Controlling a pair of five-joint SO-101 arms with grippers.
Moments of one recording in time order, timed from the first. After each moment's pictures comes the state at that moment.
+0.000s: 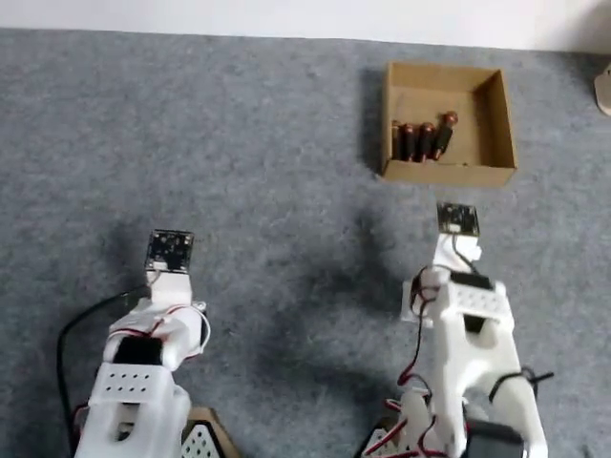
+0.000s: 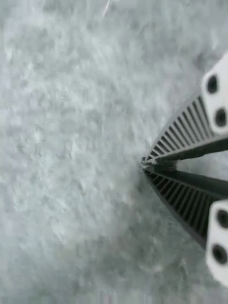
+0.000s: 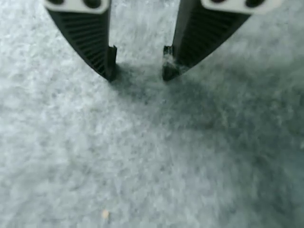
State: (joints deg) left arm -6.9 -66.6 93.1 41.4 2.0; right arm 7.8 -28.7 67.0 43.7 6.8
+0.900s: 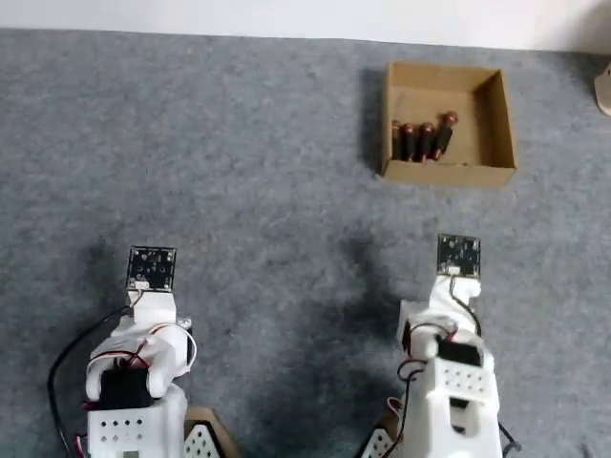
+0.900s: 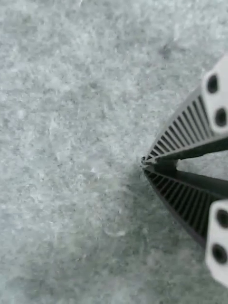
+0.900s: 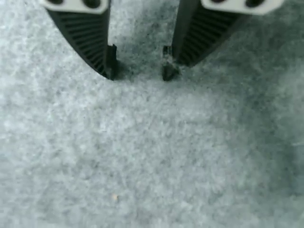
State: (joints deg) left arm -10.7 -103.7 96.0 75.3 -0.9; right arm 8.1 -59.0 93.5 30.5 6.8
